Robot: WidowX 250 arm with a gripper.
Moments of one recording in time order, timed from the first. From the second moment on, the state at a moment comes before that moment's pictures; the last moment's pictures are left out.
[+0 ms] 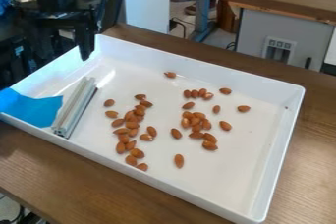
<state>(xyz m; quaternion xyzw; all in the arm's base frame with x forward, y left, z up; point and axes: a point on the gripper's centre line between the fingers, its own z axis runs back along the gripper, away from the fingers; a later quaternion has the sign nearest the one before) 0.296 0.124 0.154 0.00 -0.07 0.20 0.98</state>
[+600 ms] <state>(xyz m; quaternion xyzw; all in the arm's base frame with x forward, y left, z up) 0.308 0.123 0.115 -0.01 -0.13 0.19 0.97</state>
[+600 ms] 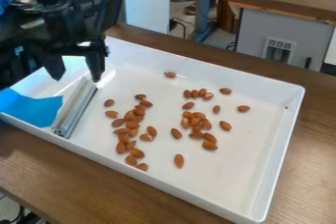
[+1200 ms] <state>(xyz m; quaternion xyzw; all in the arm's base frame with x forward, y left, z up) 0.310 0.133 0.089 -0.02 -0.12 0.18 0.98</state>
